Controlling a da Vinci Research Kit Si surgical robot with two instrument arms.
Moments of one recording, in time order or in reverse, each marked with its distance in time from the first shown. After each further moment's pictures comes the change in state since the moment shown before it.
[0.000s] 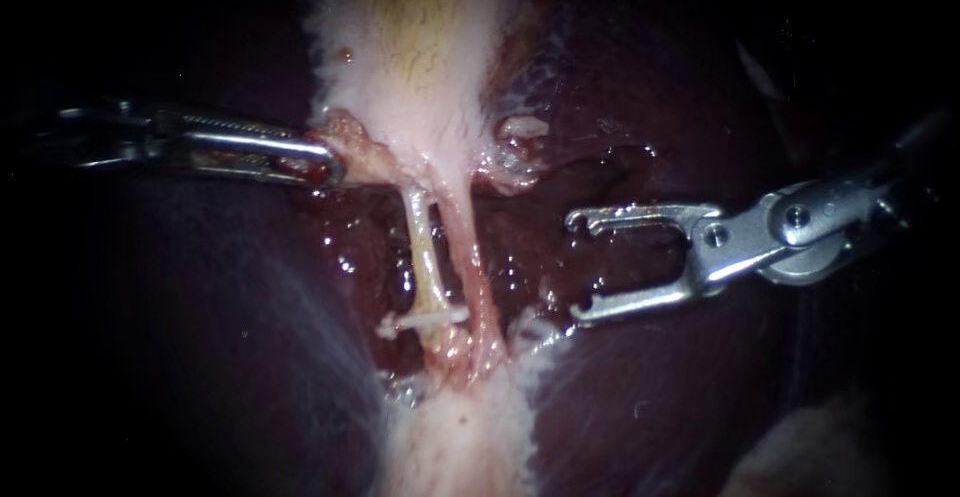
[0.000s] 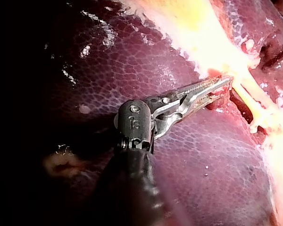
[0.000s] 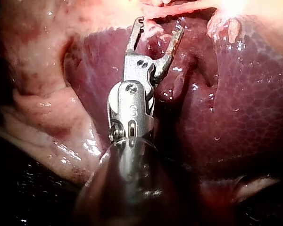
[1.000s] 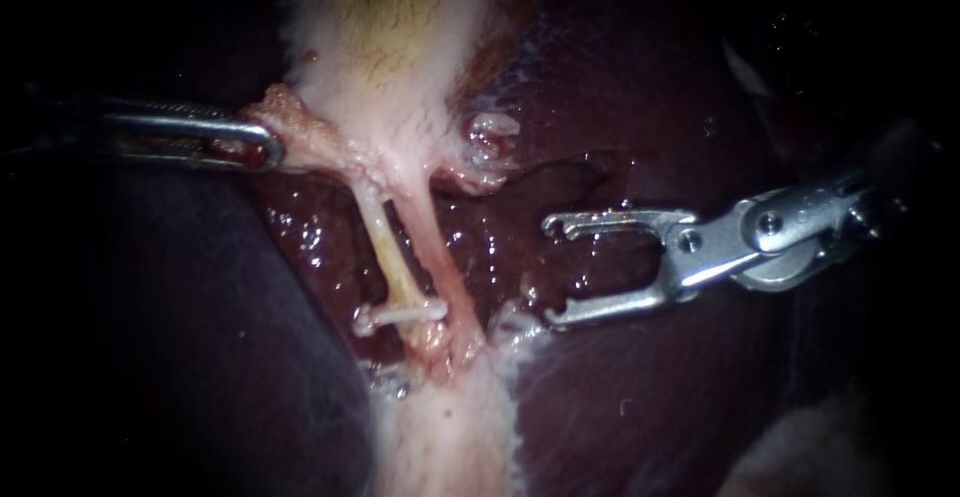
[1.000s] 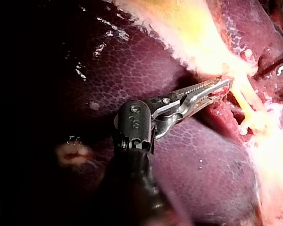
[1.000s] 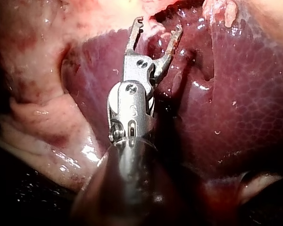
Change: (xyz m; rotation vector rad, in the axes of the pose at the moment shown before) right arm 0.000 0.000 0.002 -0.006 -0.001 0.007; left arm 0.005 0.006 -0.007 -0.041 0.033 -0.032
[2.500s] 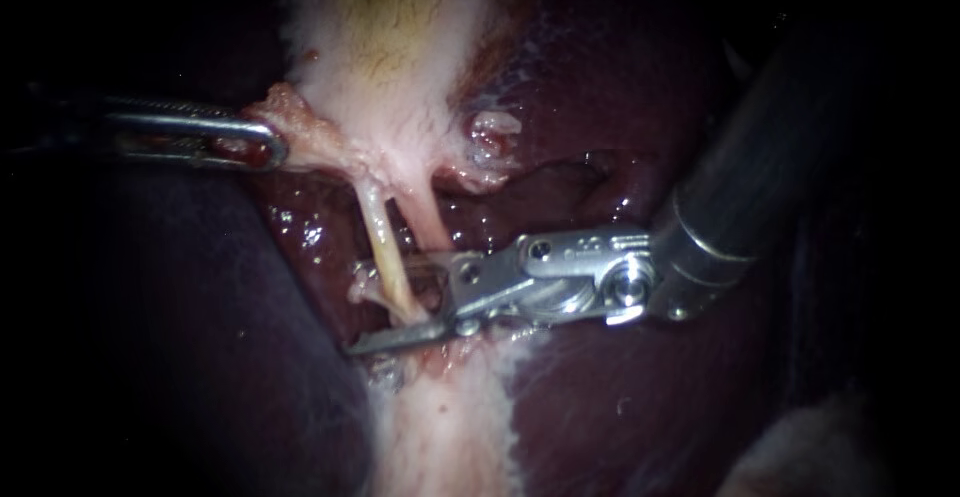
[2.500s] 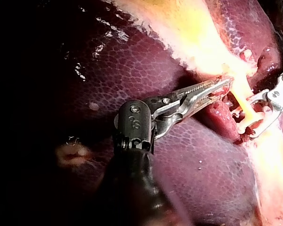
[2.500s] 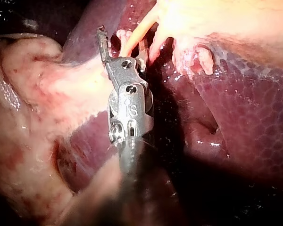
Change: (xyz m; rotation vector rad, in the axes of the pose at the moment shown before) right arm 0.001 0.001 0.018 0.031 0.051 0.227; left arm 0.000 0.000 0.000 0.001 0.001 0.000
